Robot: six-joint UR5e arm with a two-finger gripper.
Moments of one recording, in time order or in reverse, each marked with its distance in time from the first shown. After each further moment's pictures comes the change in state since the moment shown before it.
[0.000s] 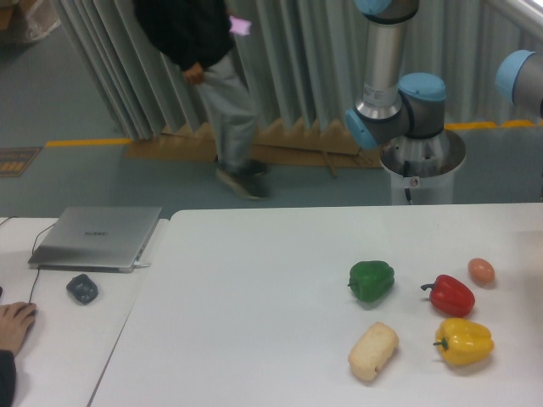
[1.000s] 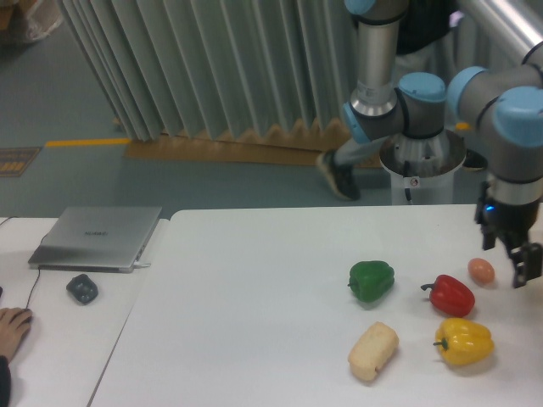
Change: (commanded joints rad) arm -0.279 -0.081 0.009 0.043 0.124 -0.302
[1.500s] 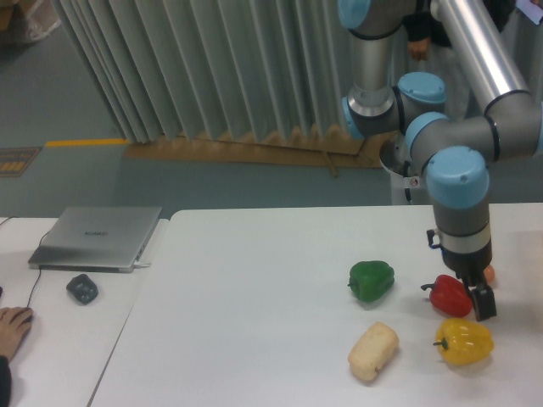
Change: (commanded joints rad) arm -0.058 -0.130 0.064 0.077 0.028 -0.044
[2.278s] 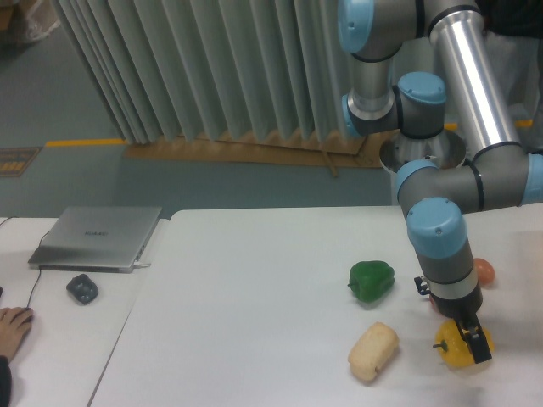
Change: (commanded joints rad) arm -0.032 -0.077 0.003 0.088 0.081 -0.048
